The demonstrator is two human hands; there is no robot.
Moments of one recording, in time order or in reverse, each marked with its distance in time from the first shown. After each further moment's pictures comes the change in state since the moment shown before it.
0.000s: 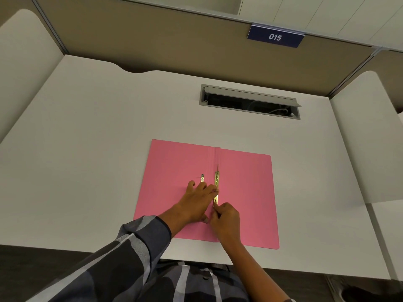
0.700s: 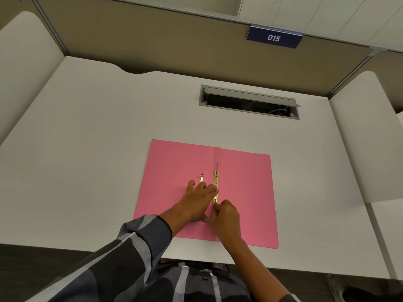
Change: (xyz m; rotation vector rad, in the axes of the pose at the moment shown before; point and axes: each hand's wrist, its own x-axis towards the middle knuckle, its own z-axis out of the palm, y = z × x) left_hand -0.001 0.003 -0.002 0.016 -0.003 -0.013; right_hand -0.001 -0.012 -0.012 -0.120 -0.057 -0.131
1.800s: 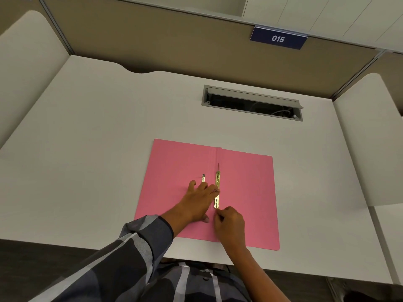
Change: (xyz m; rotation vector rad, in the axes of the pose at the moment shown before) left_hand 0.003 -0.002 0.005 0.018 -0.002 -0.010; right_hand -0.011 0.024 0.006 -0.035 0.085 -0.058
